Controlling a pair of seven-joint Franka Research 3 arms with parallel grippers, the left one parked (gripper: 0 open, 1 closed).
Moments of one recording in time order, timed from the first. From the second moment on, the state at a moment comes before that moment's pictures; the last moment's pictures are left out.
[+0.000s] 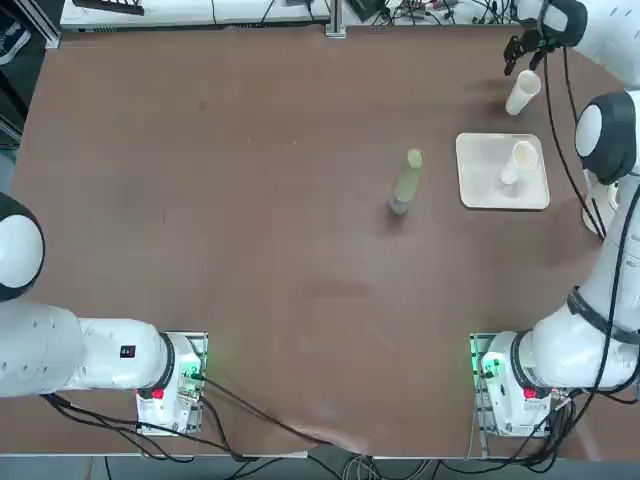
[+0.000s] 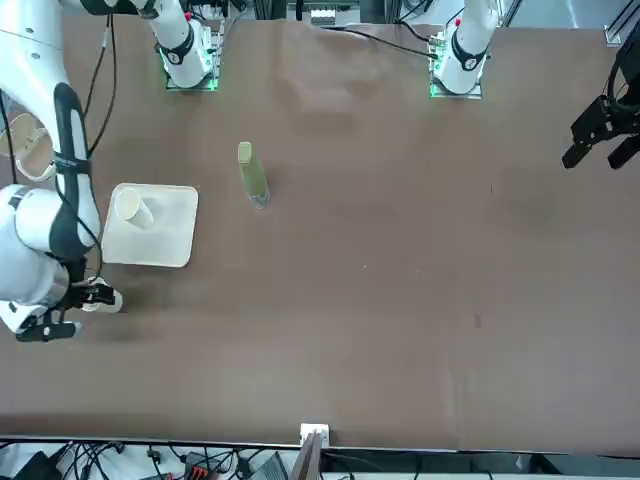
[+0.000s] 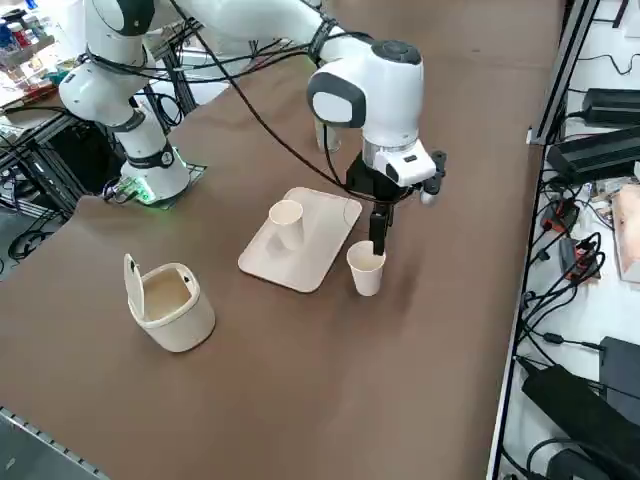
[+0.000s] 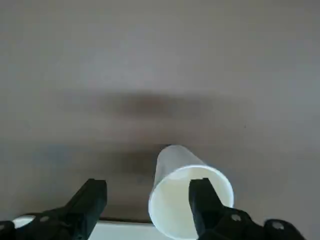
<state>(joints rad) 0.01 0.68 -0.15 -1.43 -0.01 2.10 -0.19</state>
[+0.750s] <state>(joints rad) 0.00 0.69 -0.16 -1.48 -0.01 2.11 -0.19</state>
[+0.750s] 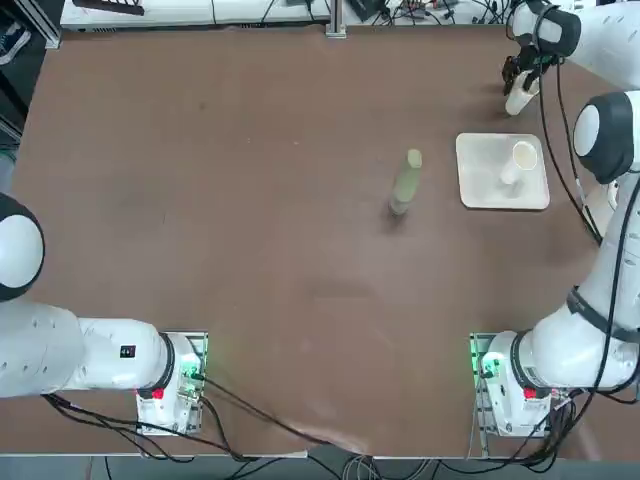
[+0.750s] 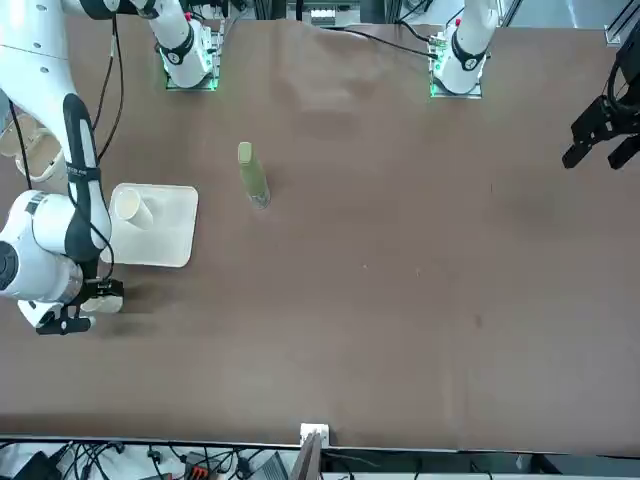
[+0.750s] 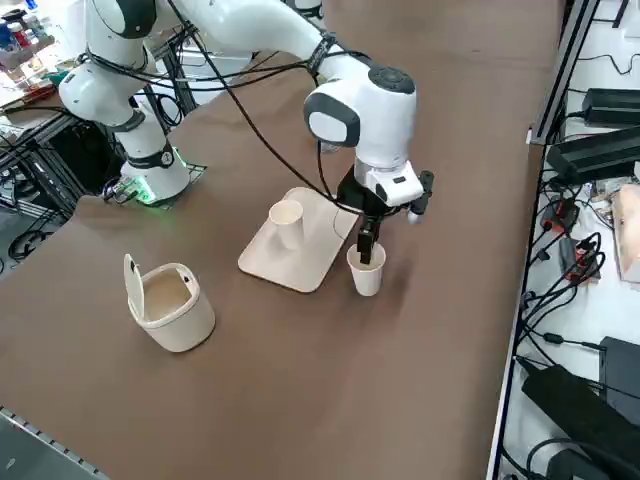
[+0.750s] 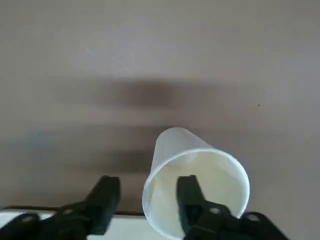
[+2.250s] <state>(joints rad) 0.05 0.22 -0.16 -1.70 -0.01 1.74 -0.02</state>
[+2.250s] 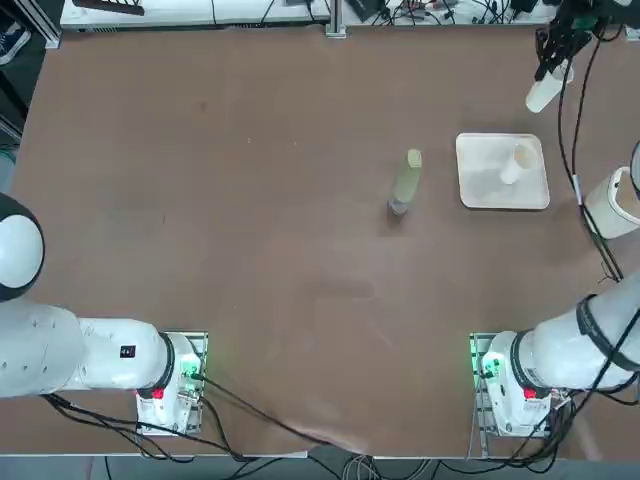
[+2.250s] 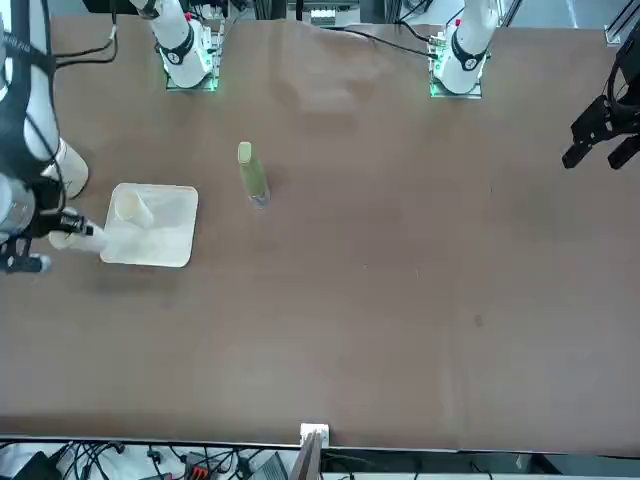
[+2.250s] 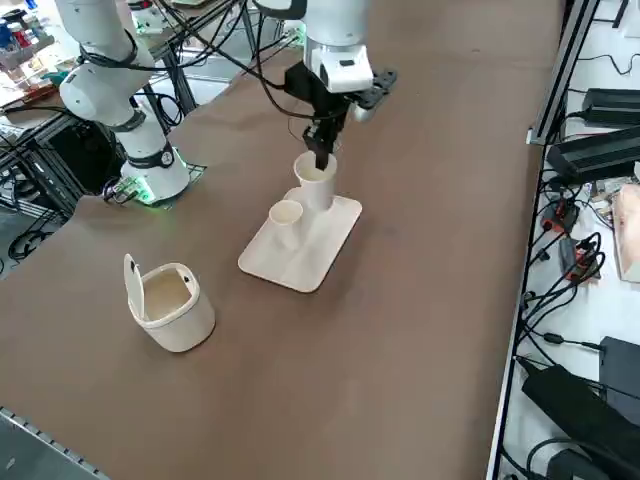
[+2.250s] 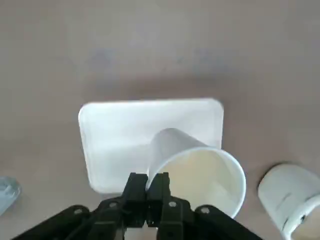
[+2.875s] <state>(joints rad) 0.07 0.05 -0.16 -2.08 -0.02 1.90 -0.01</state>
